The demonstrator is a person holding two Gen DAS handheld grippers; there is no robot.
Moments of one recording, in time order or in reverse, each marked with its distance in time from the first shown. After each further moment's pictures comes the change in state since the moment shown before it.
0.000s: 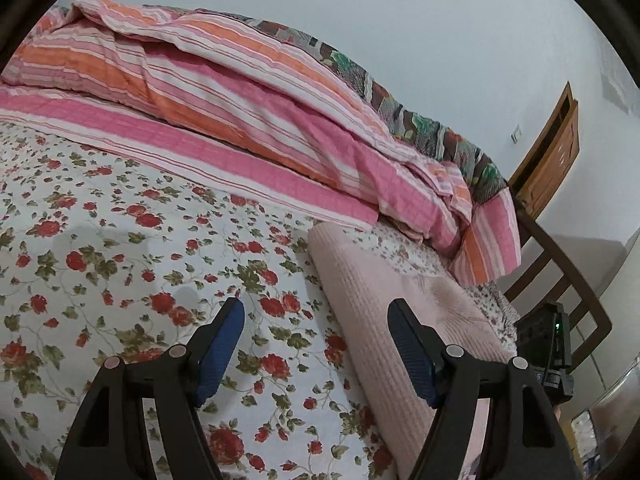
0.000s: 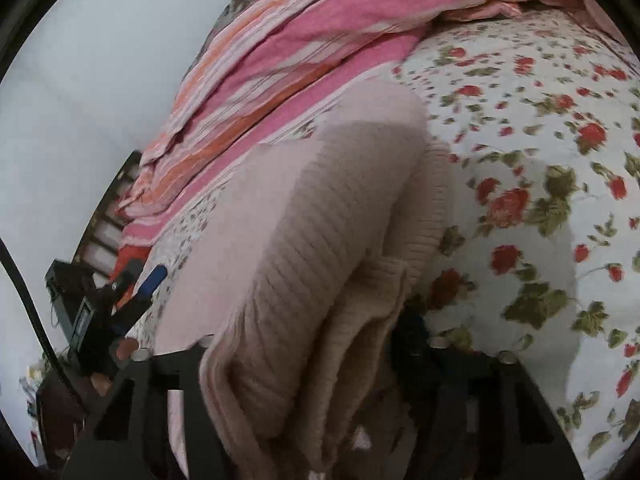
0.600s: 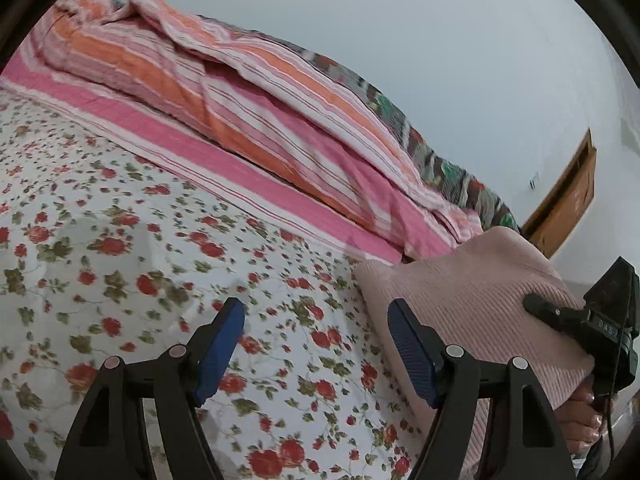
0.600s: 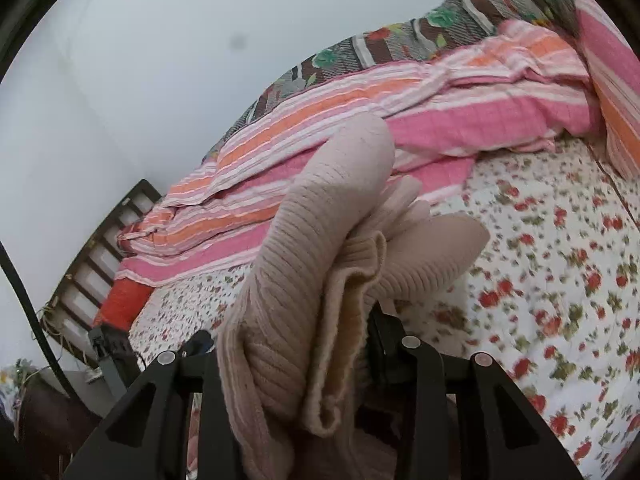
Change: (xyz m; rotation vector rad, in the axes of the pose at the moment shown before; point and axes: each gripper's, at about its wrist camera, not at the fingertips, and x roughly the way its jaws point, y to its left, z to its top) left arm -0.041 0.046 0.026 -0.119 -0.090 0.052; right arm -0.026 0.162 0.045 -0.145 -0.240 -0.141
